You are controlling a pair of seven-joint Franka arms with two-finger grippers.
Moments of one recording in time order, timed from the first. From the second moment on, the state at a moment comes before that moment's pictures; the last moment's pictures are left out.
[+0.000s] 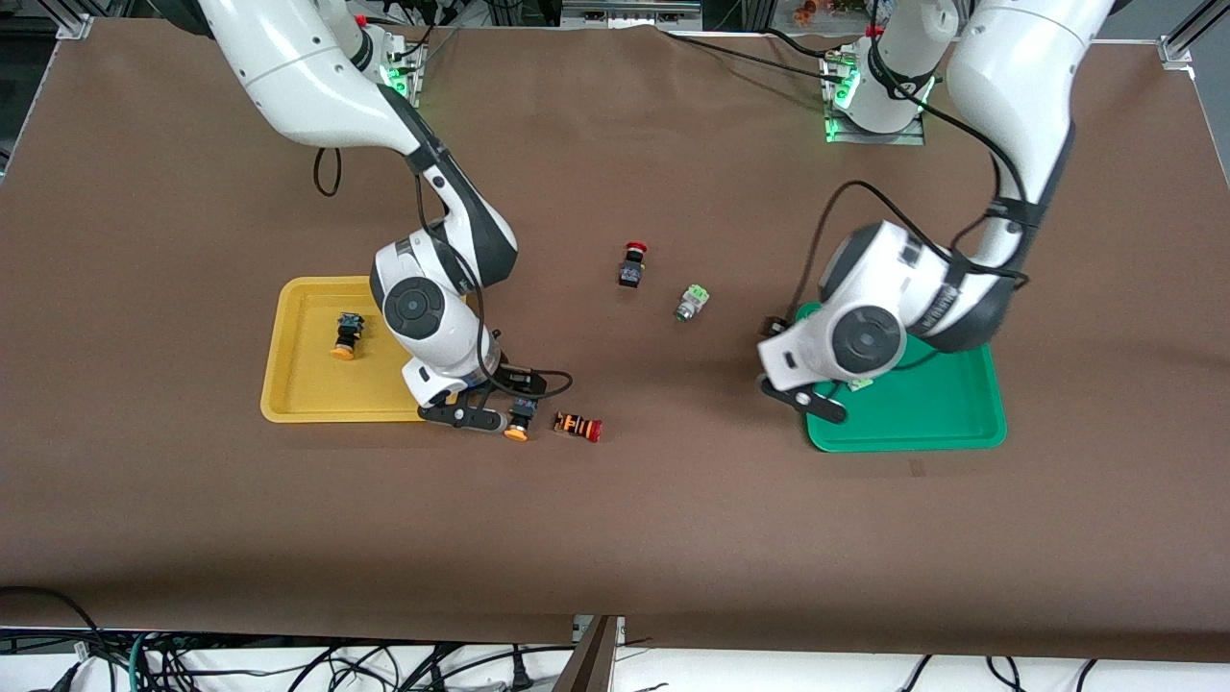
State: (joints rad) left arm -0.10 0.61 -0.40 -1.56 0.15 1.82 -0.14; right arm 0.39 0.75 0.11 -1.58 0.01 2.44 0.64
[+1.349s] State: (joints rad) left arm -0.29 0.65 -0.42 -1.82 0.17 2.17 -0.49; right arm 0.34 0.67 0.09 -1.52 -0.05 2.15 0.51
